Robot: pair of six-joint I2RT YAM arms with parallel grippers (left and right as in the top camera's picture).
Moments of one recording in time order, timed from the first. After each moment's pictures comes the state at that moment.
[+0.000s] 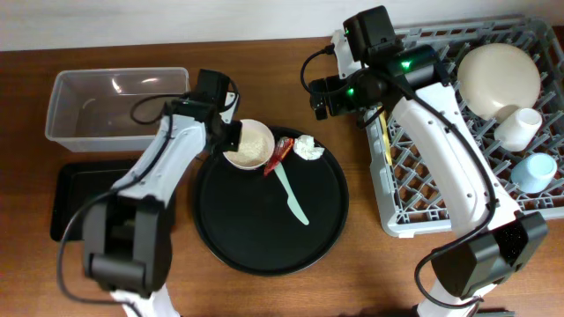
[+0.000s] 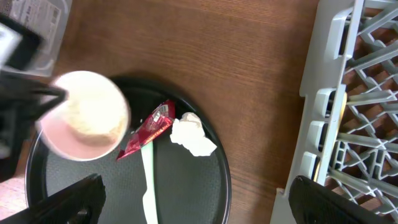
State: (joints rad) left arm -0.25 1.93 1.48 -0.78 -0.01 -0.03; right arm 0.32 1.85 1.96 -1.17 -0.11 0.11
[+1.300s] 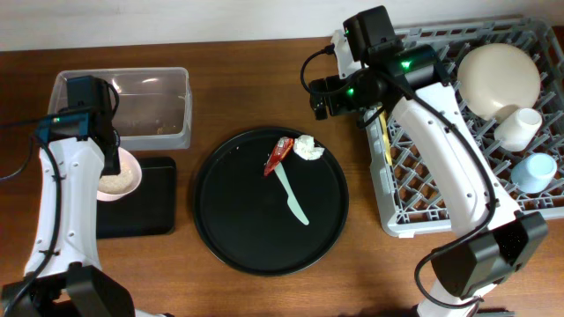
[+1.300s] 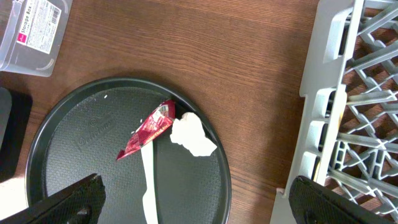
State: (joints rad) left arm 0.17 1.65 1.48 -1.17 -0.59 0.04; right arm 0.32 1.85 1.96 -1.17 -0.11 0.11
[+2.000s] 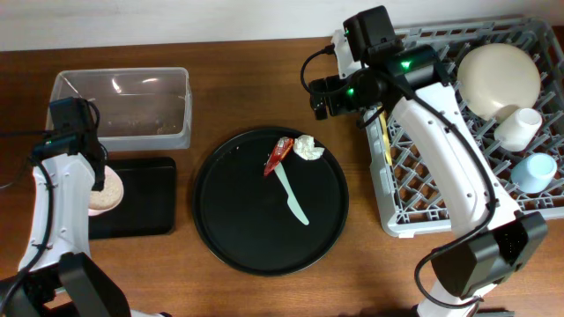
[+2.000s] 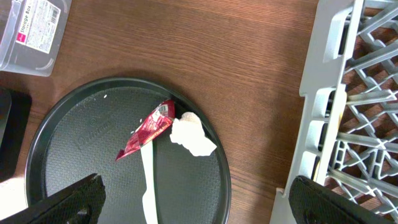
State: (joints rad) left arm 0.29 1.64 1.29 -0.88 -0.63 0.33; right arm 0.32 1.85 1.96 -1.17 -0.10 0.11
